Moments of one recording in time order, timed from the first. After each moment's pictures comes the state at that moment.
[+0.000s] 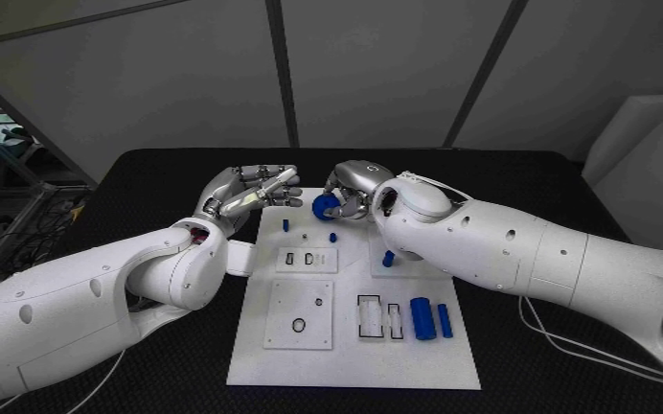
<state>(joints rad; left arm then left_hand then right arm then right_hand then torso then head) 1.10 -0.92 0.07 1.66 -0.06 -0.42 0.43 1.40 -0.07 0.16 0.13 0.06 0.88 0.22 0.10 0.07 0.97 0.19 0.11 0.07 1.05 0.14 0.13 0.18 0.13 0.83 0.25 0.46 0.20 1.21 -0.42 0.03 1.23 -1.61 -0.29 -0.25 1.46 -0.10 0.18 0.22 0.24 1.01 0.15 0.15 0.06 1.39 0.05 1.30 1.24 1.47 -0.03 1.55 1.31 0.11 1.30 0.08 1.31 1.08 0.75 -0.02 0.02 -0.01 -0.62</state>
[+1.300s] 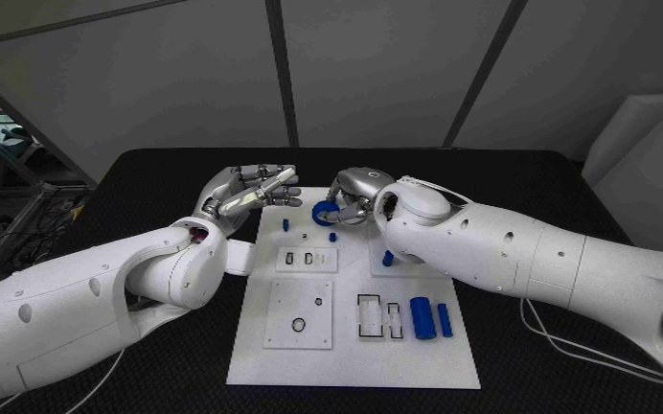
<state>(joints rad) 1.10 -0.92 0.07 1.66 -0.06 -0.42 0.42 1.40 -0.07 0.16 0.13 0.06 0.88 0.22 0.10 0.07 0.97 0.19 0.11 0.07 1.05 0.14 0.13 0.18 0.13 0.83 0.25 0.46 0.20 1.21 -0.42 0.01 1.21 -1.60 -0.26 -0.26 1.16 -0.09 0.07 0.29 0.44 0.93 0.17 0.06 0.07 1.36 0.08 1.28 1.24 1.47 0.00 1.55 1.31 0.11 1.30 0.11 1.30 1.07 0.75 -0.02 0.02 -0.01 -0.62</state>
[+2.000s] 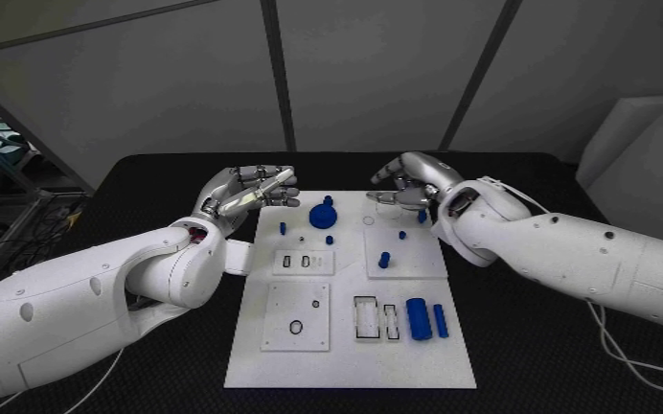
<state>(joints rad) 1.10 -0.93 0.07 1.65 -0.06 -0.42 0.42 1.40 -0.07 0.16 0.13 0.06 0.88 0.22 0.10 0.07 0.97 0.19 0.11 0.07 1.05 0.14 0.12 0.18 0.13 0.83 0.24 0.46 0.20 1.21 -0.72 0.01 1.36 -1.32 -0.49 -0.02 1.32 -0.07 0.00 0.21 0.38 0.97 0.15 0.07 0.07 1.38 0.07 1.31 1.28 1.46 0.00 1.55 1.31 0.11 1.29 0.11 1.29 1.05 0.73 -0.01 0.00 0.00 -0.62</state>
